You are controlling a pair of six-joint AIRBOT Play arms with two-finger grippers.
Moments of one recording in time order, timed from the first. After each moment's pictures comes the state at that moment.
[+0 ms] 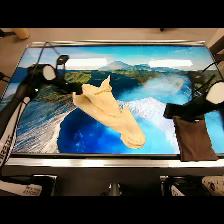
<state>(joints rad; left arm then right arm) -0.19 -1.63 1.59 1.39 -1.18 -1.73 0.06 -1.04 1.14 -1.43 1.47 1.71</state>
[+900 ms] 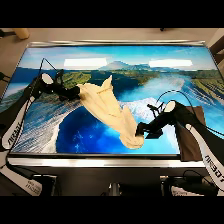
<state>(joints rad) -0.09 -1.80 1.56 1.09 -1.08 -1.67 0.12 -1.44 0.90 -1.04 1.28 1.46</state>
